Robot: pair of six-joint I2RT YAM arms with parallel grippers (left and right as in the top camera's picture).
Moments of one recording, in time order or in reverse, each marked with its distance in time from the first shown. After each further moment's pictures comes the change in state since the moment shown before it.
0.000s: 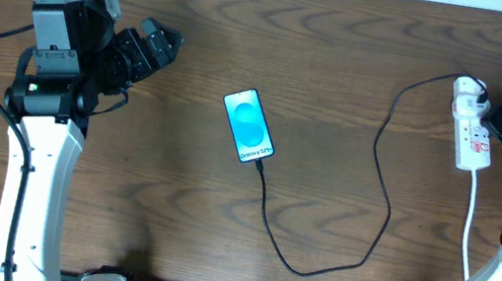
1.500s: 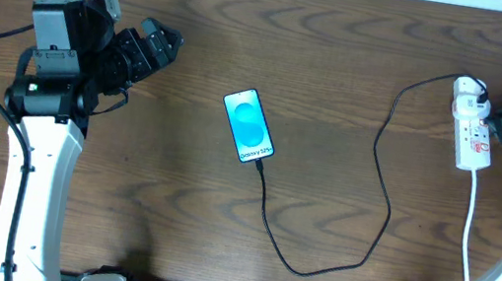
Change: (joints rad) left arm 0.000 0.000 0.000 0.000 0.000 0.000; right arm -0.085 -0.012 -0.015 0.031 -0.200 0.306
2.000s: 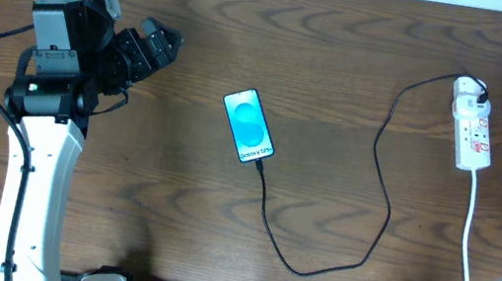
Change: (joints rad) left arm 0.000 0.000 0.000 0.000 0.000 0.000; right arm -0.042 -0.144 0.000 -0.016 0.004 0.006
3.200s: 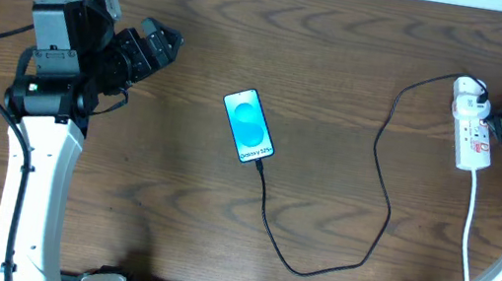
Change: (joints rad) left arm 0.000 0.000 0.000 0.000 0.000 0.000; right arm 0.045 0.206 0.002 0.085 -0.031 -0.003
